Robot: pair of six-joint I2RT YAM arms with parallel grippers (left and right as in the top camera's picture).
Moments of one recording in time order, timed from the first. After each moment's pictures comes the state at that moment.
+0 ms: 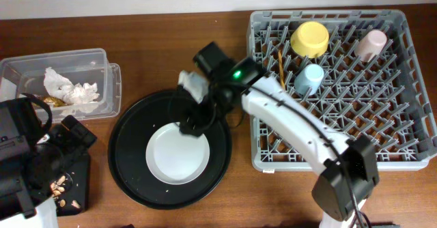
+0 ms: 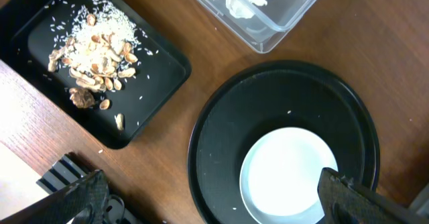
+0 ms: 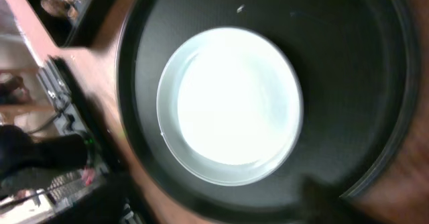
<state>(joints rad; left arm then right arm) 0.32 1.10 1.53 -1.51 -0.09 -0.47 0.68 1.92 1.75 -1.08 -0.49 -0.04</state>
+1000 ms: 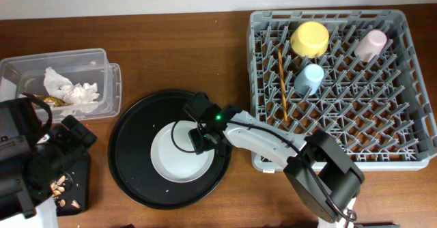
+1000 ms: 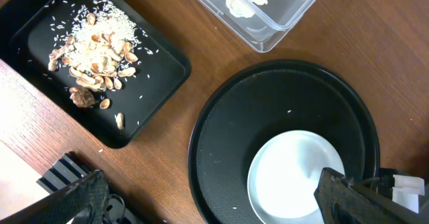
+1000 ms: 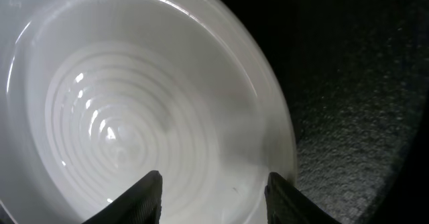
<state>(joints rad) 0.32 1.10 1.53 -1.51 -0.09 -0.47 0.80 1.97 1.32 -0.62 -0.16 0.44</state>
